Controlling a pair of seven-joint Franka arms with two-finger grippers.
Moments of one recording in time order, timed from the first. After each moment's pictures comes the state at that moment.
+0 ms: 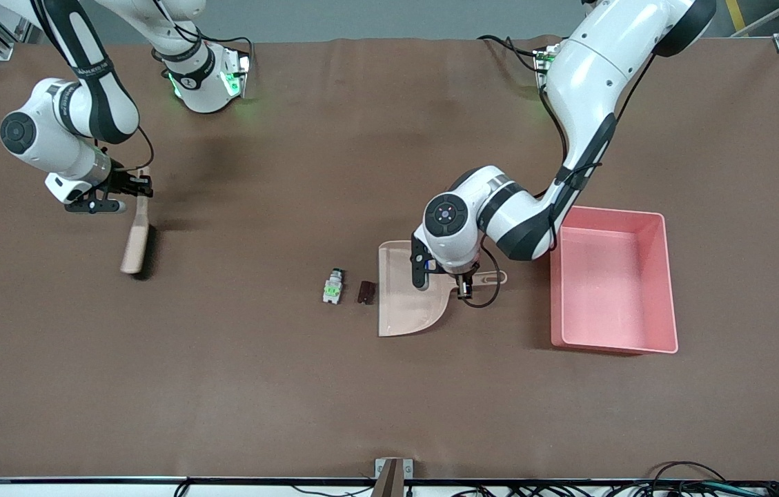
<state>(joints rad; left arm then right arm) -0.38 0.75 -0.33 -1.50 0.46 2.05 0.68 -0.23 -0.02 -0.04 -2.68 -0.02 2.49 -0.25</state>
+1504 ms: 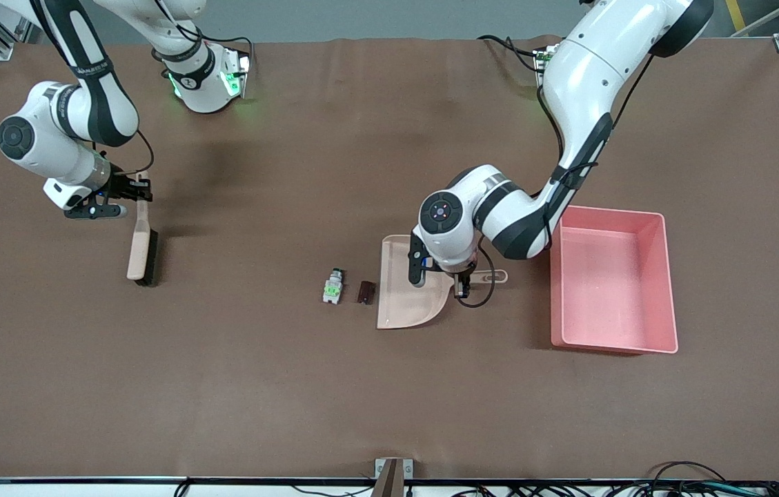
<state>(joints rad) -0.39 0.75 -0.33 -1.50 0.49 2.05 0.74 -0.19 -0.02 -0.04 -2.63 -0.01 2.44 -0.24</state>
